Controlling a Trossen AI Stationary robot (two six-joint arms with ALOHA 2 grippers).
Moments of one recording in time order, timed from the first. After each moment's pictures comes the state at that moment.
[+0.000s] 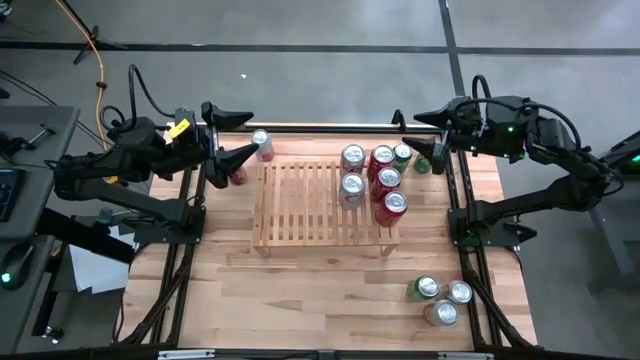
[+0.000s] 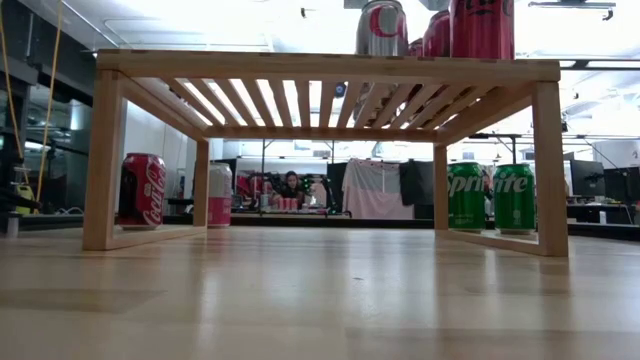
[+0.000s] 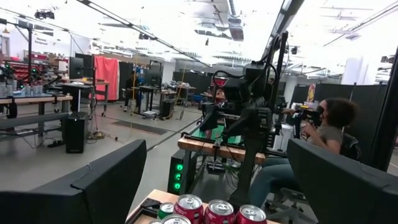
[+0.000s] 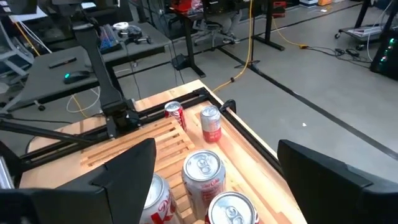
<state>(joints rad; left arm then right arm) -0.04 0.89 1.19 -0.05 -0.33 -0.06 -0.14 1.01 1.57 -0.87 0.25 0.20</state>
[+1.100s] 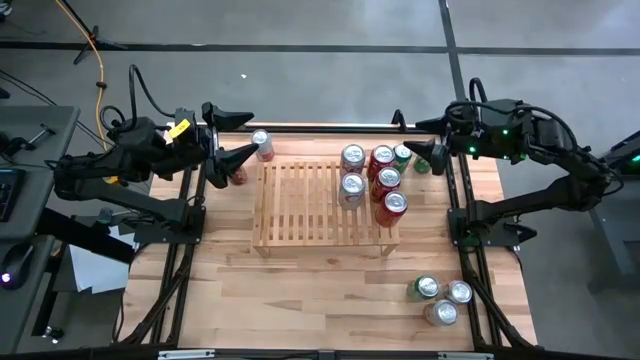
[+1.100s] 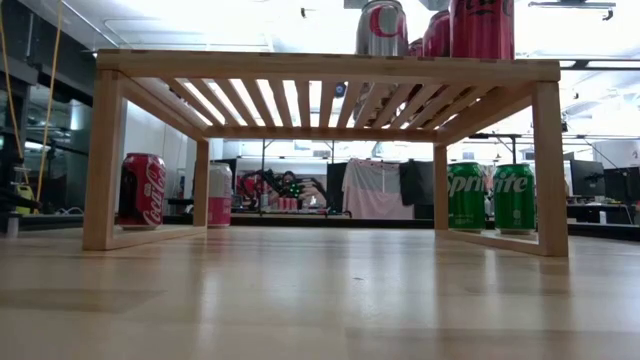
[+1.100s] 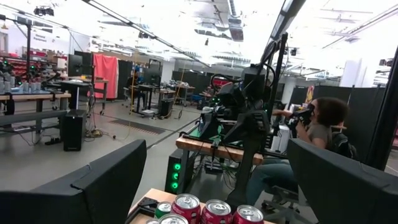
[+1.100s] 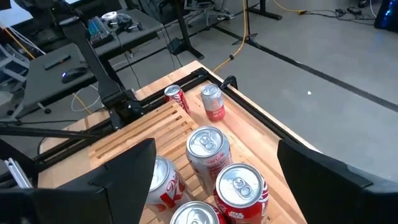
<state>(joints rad) -0.04 0.89 1.19 -0.05 -0.33 -0.08 -0.14 1.02 1.57 -0.95 0.25 0.36</state>
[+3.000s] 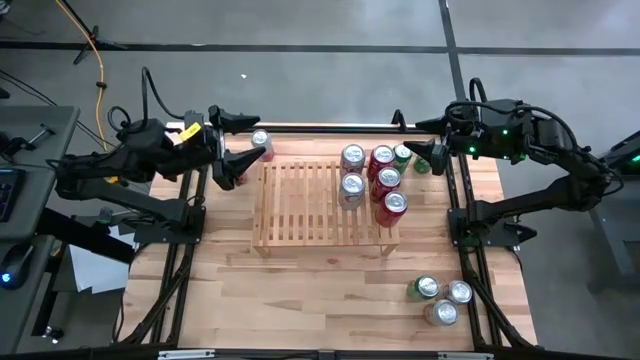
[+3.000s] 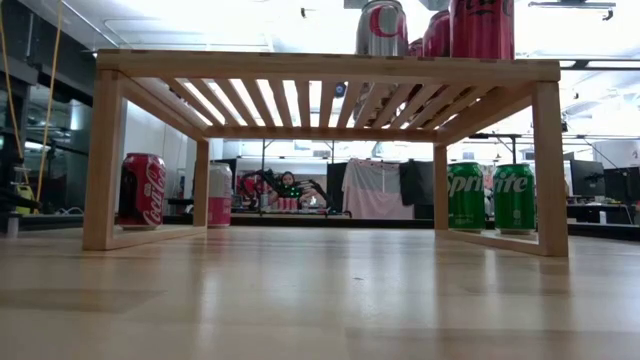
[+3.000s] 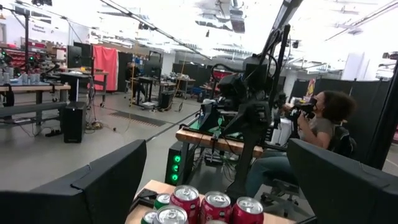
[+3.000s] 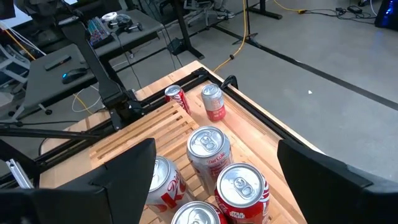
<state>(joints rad) -0.04 0.92 1.20 -0.06 -0.33 -0.09 -0.14 1.02 1.57 -0.95 0.25 0.37</state>
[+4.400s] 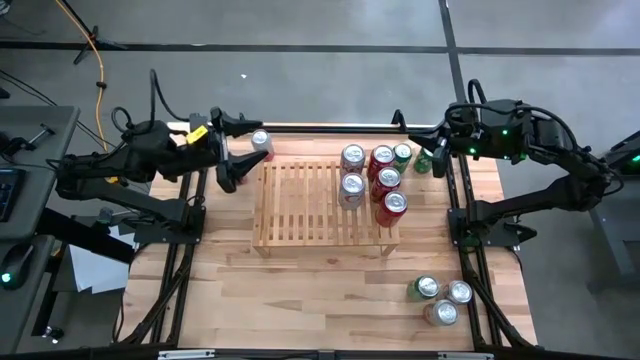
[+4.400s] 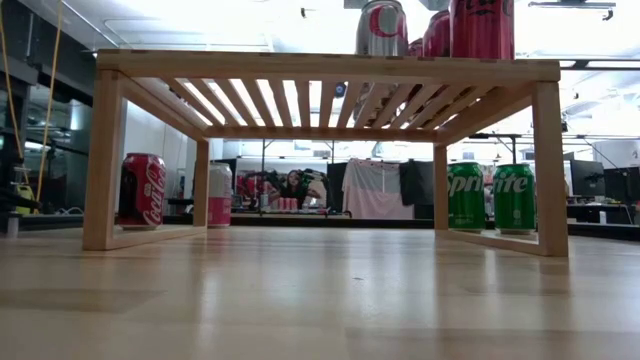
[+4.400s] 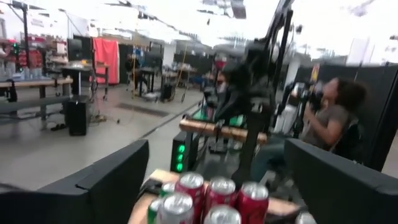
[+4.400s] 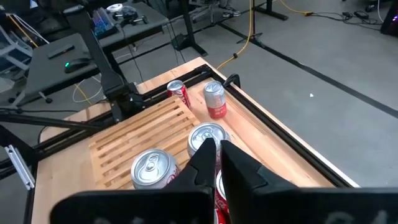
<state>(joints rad) -0.04 0.92 1.19 -0.12 -0.33 -0.08 -0.14 1.01 1.57 -0.96 0.23 0.31</state>
